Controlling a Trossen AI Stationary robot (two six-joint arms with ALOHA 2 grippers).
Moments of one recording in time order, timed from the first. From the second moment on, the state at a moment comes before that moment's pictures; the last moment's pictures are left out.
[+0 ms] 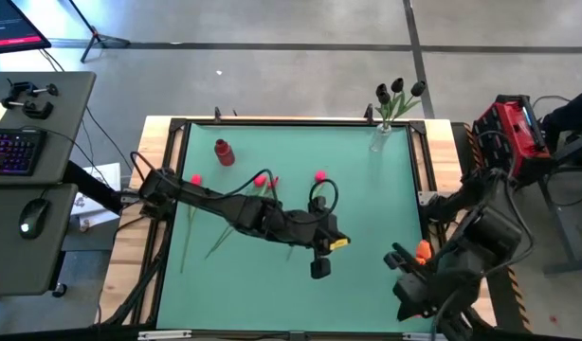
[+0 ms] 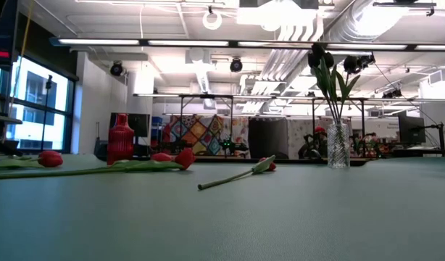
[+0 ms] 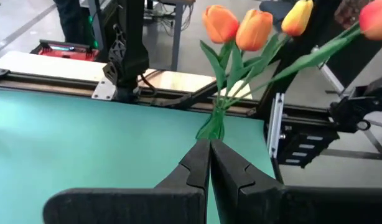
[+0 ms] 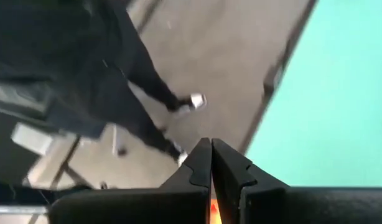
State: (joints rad) left arm -0.32 1.99 1.98 -0.43 -0.27 -0.26; right arm 0.85 1.71 2.26 -1.34 -0.09 0.49
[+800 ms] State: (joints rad) left arm -0.35 1.99 1.98 -0.42 -0.38 -0.29; right arm 0.94 1.63 2.29 -1.46 0.15 0.50
